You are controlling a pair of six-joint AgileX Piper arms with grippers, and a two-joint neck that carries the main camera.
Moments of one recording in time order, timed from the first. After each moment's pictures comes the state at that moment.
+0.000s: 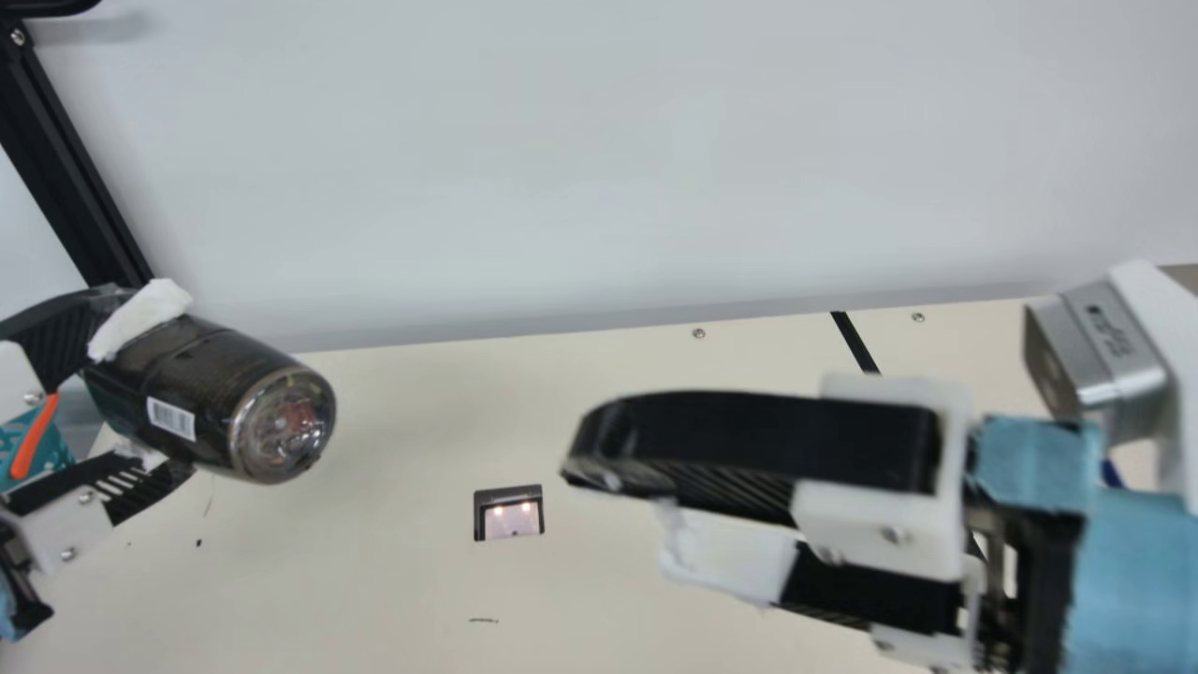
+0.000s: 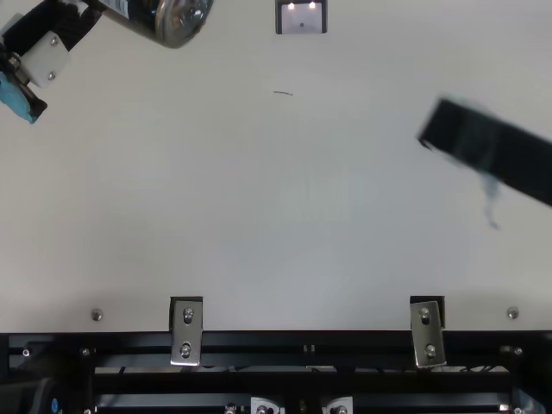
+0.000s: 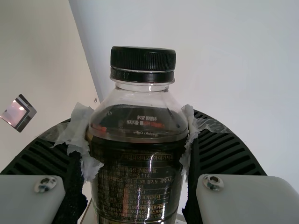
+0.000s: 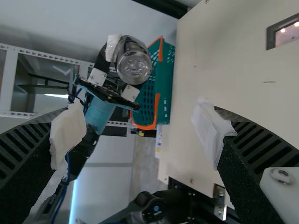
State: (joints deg) left arm 8.2 73.6 -41.8 -100.0 41.7 11.4; right arm -1.2 56.2 -55.6 65.7 62.8 1.2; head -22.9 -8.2
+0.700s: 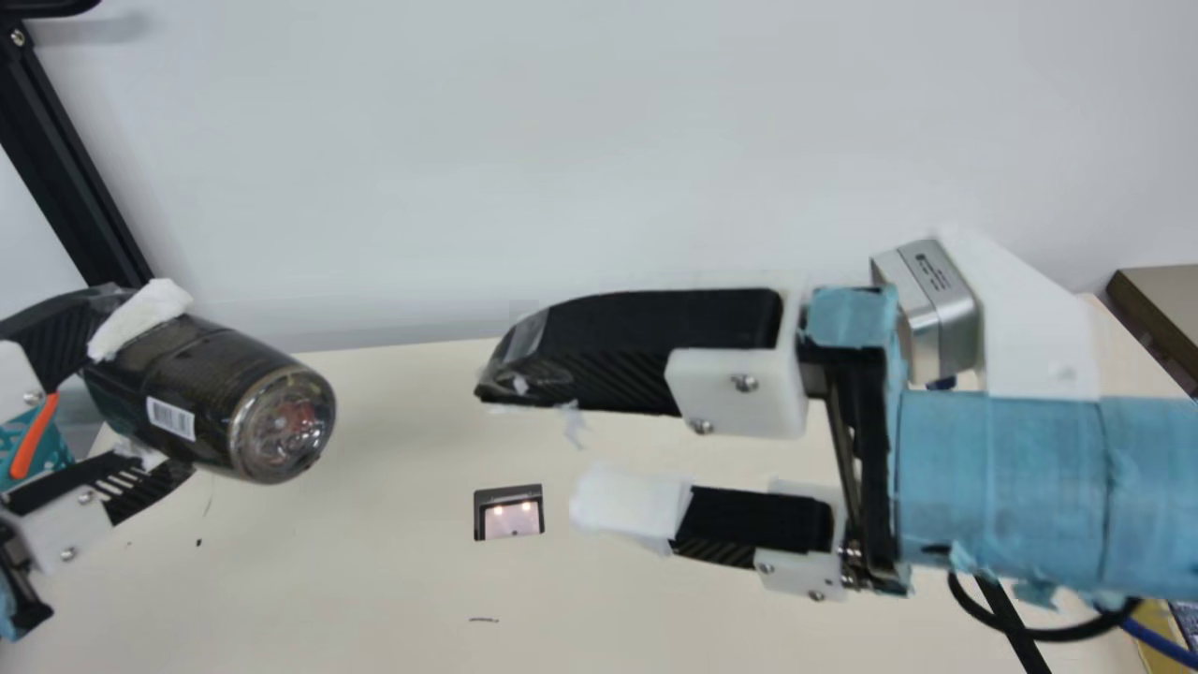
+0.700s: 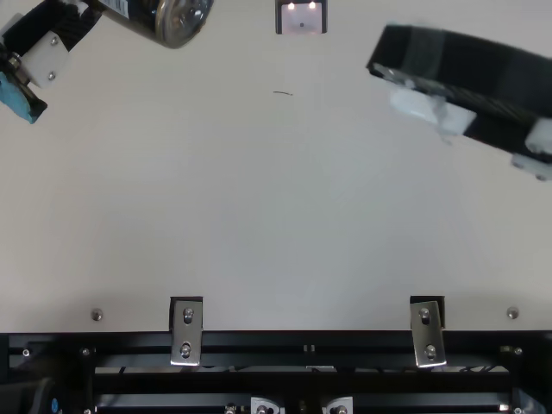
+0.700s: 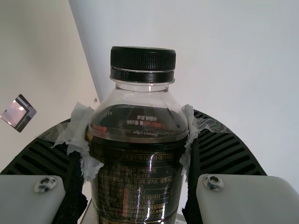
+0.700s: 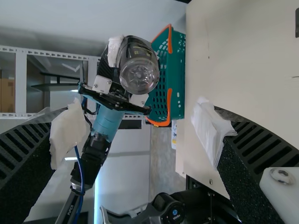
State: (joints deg) left arm 8.2 73.6 -41.8 -100.0 41.7 11.4; right arm 3.8 66.5 -58.4 70.3 59.8 -1.7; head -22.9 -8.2
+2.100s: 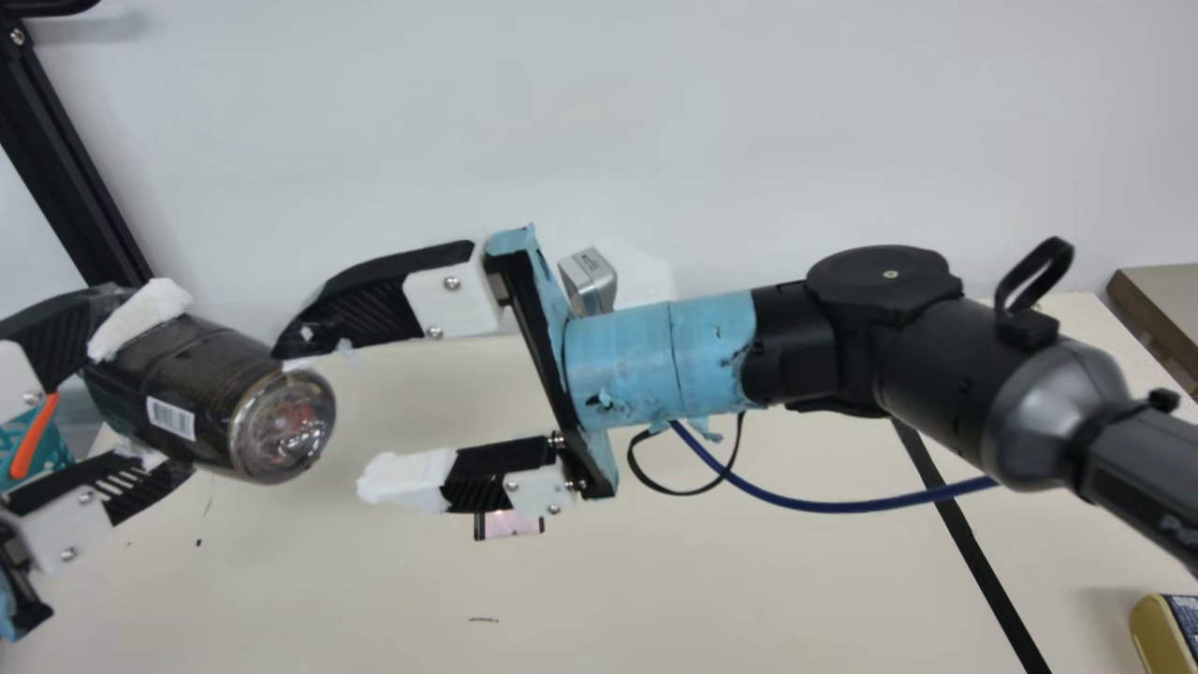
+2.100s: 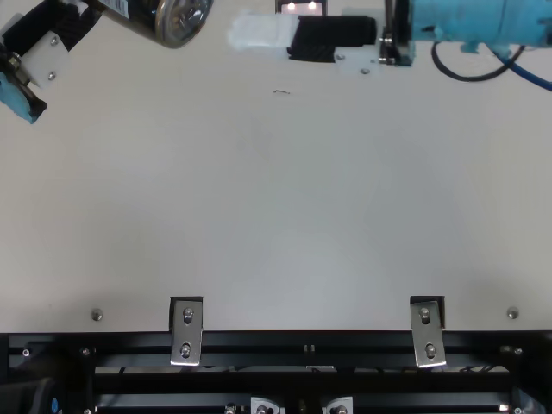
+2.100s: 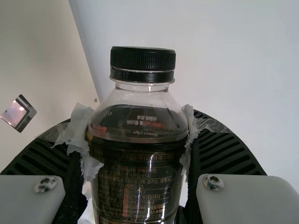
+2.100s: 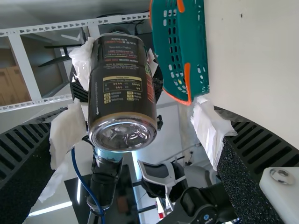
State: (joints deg) left arm 8.2 73.6 -41.8 -100.0 41.7 11.4; right arm 16.5 101.5 -76.7 83.9 61.7 -7.5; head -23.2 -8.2
